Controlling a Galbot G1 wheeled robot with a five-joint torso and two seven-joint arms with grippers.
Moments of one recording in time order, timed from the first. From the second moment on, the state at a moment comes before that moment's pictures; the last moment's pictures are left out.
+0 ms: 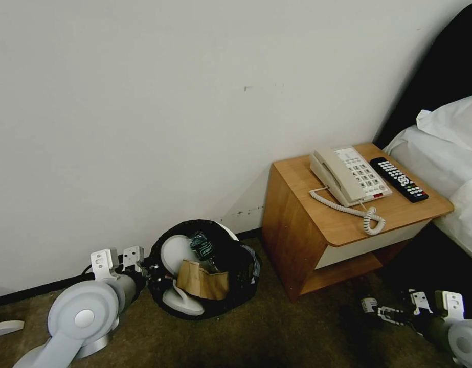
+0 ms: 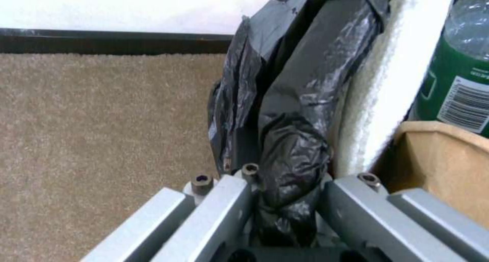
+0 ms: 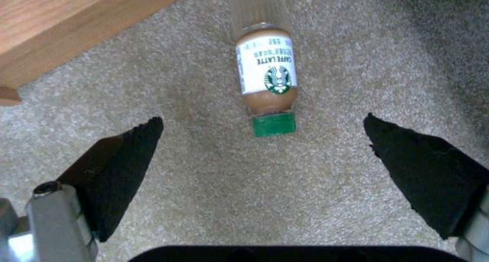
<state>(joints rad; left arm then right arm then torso) 1.36 -0.93 -0.46 -2.28 -1.47 0.74 -0.92 -1.69 0.69 0.68 1.78 1.15 -0.64 0.27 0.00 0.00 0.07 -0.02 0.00</state>
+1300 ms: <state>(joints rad) 1.38 -0.97 -0.49 -2.27 -1.44 0.74 -0.90 -1.40 0.75 0.43 1.52 1.15 -0.62 0.26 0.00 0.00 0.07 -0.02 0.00</state>
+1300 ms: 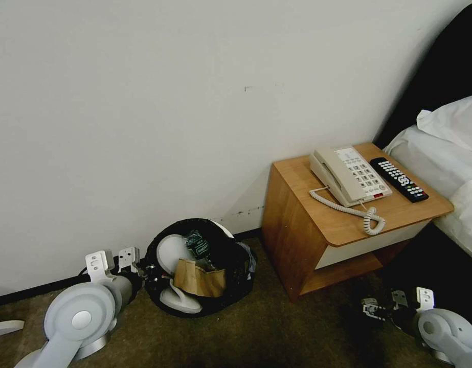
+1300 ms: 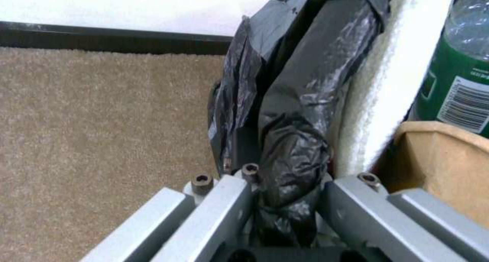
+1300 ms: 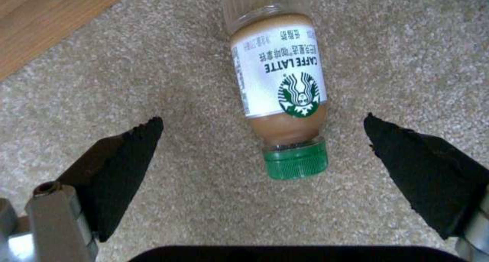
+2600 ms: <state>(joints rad) 1.39 -0.97 -0.50 -2.26 -1.42 0.74 -0.87 -1.28 0.82 0.35 1.40 1.09 -0.59 0.26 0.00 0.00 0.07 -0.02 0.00</state>
